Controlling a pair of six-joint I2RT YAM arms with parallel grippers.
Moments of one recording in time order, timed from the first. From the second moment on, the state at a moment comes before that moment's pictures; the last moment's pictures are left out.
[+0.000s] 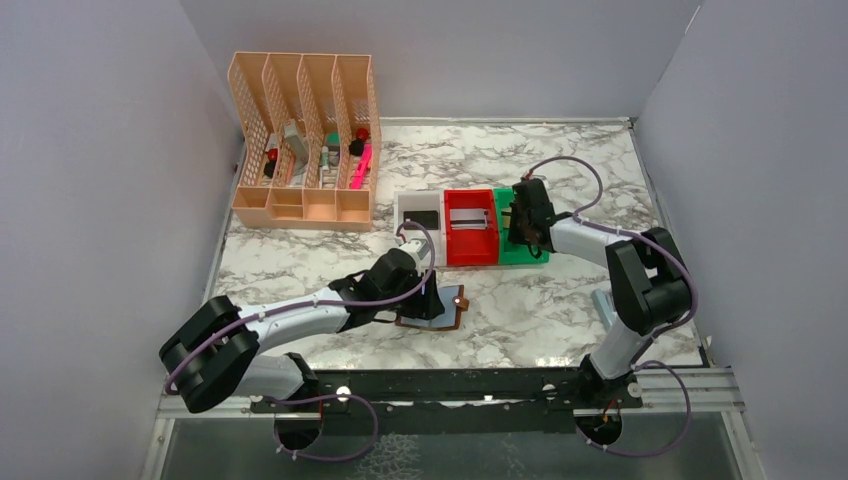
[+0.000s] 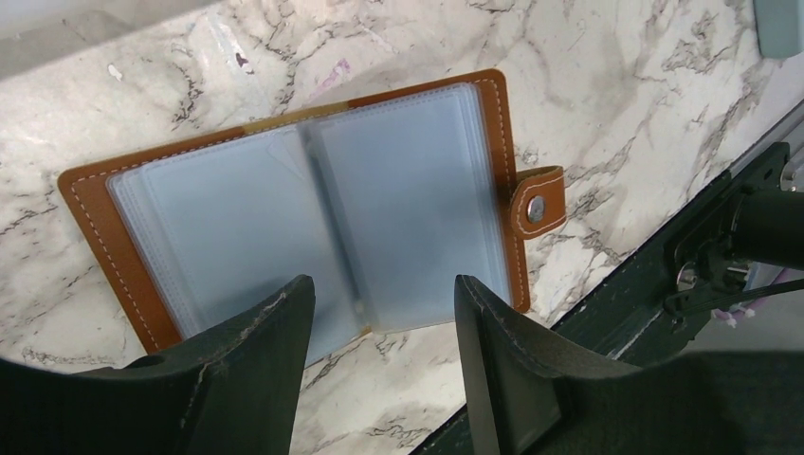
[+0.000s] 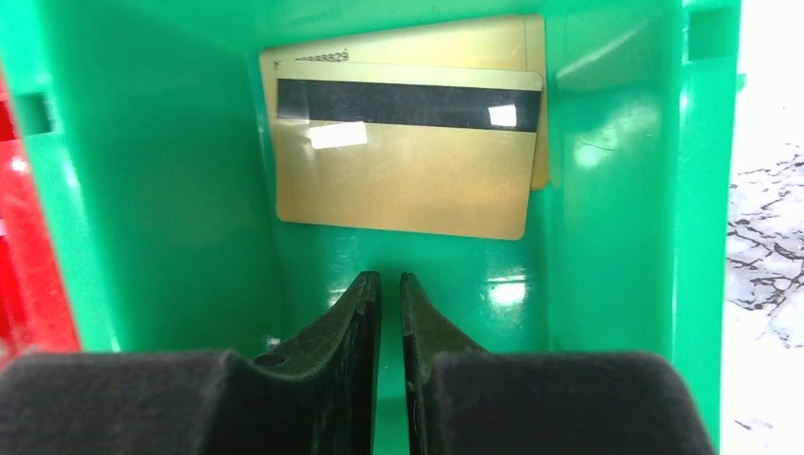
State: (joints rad) left arm -0.88 1.28 0.54 0.01 0.11 -0.67; right arm 0.37 1.70 0.92 -0.10 0.21 0.38
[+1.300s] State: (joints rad) left arm -0.88 1.29 0.55 0.00 0.12 -0.67; right arm 0.37 1.81 0.98 0.06 0.29 0.37
